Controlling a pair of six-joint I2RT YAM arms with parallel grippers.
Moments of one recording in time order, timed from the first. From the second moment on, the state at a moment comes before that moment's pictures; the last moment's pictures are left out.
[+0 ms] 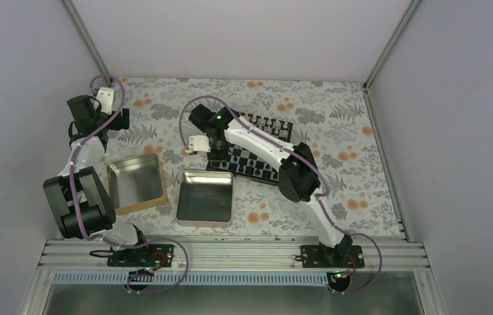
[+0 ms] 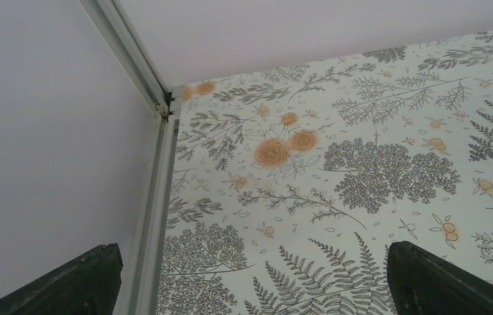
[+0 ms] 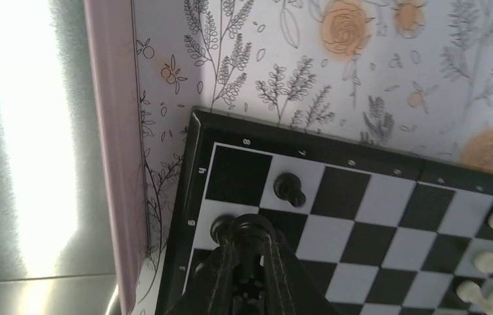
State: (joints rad) left arm 0.37 1.51 1.00 0.01 0.27 0.33; right arm 0.90 2.29 2.18 -1.22 0.06 -0.71
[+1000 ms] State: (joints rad) left arm 0.38 1.53 1.00 0.01 0.29 0.33; right arm 0.90 2.42 2.22 -1.21 0.02 -0.76
